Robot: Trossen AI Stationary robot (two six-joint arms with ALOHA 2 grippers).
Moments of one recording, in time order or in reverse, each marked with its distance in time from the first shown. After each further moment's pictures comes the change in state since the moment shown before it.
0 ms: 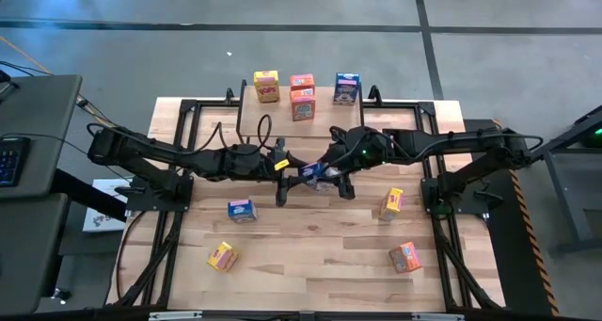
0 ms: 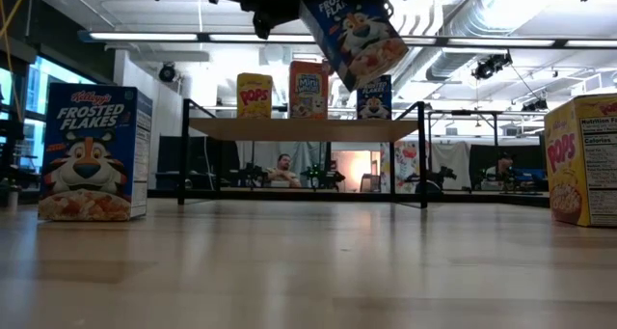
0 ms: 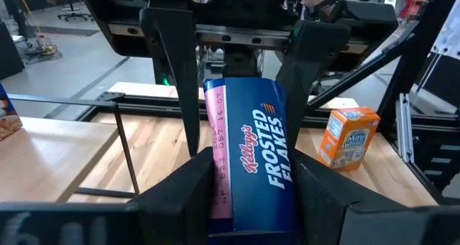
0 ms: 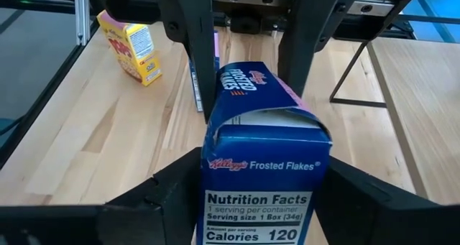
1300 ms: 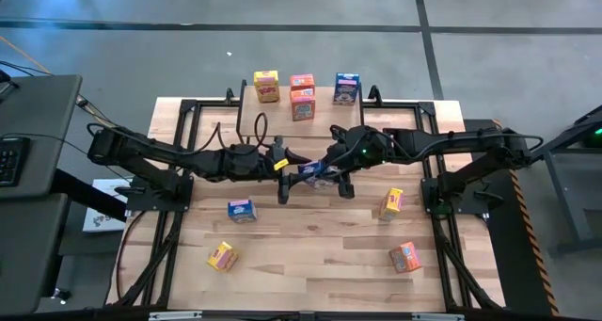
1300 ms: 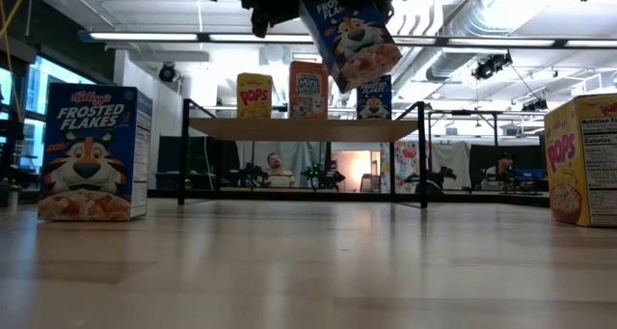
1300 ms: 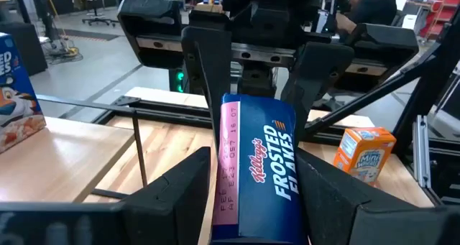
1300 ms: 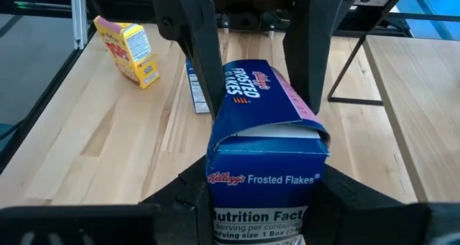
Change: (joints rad) left arm 0.000 0.000 0.000 0.036 -0.076 -0.041; right arm 0.000 -0.001 0.000 0.001 0.001 0.016
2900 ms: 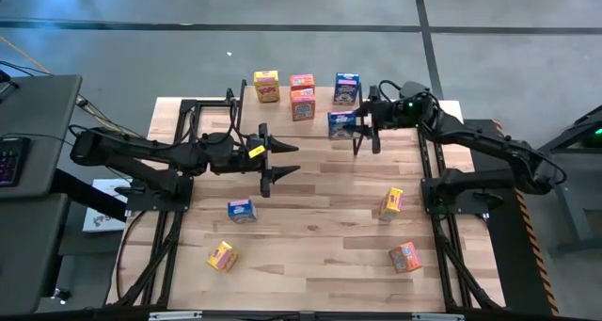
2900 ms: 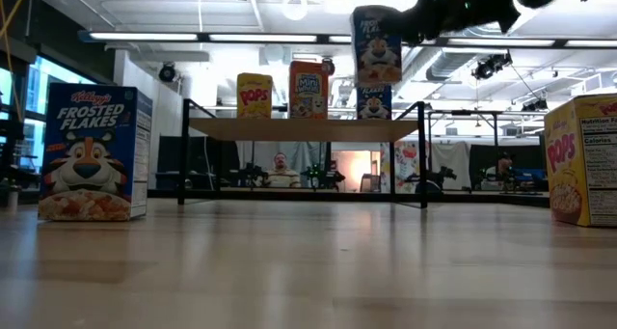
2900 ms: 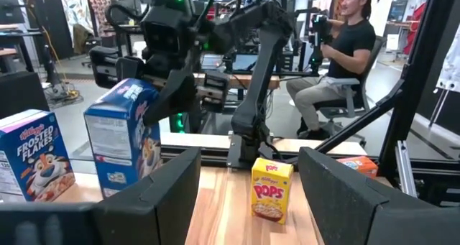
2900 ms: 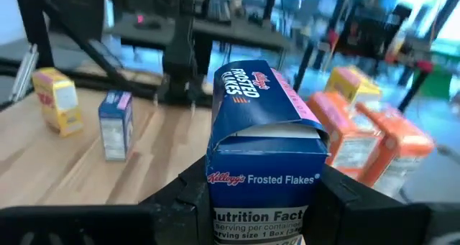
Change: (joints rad) left arm 0.000 -0.192 0.000 -0.076 0.033 0.095; right arm -0.574 -0.310 -0.395 0.464 -0.471 -0.239
